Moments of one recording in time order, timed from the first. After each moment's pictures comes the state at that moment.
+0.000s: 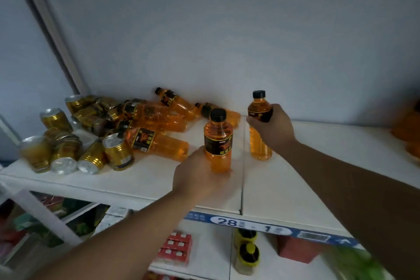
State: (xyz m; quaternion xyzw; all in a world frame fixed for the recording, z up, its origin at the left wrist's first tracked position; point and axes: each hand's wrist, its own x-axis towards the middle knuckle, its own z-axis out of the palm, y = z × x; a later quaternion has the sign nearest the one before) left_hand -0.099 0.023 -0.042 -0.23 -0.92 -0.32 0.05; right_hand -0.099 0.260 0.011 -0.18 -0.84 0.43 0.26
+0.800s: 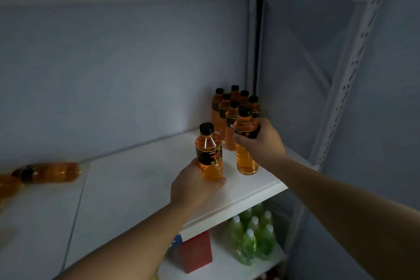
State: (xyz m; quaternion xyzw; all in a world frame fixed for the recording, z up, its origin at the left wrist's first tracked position) left_hand 0.098 0.358 -0.018 -0.41 -0.83 -0.36 -0.09; right_hand 0.233 0.515 0.039 -0.37 -0.76 0.38 0.39
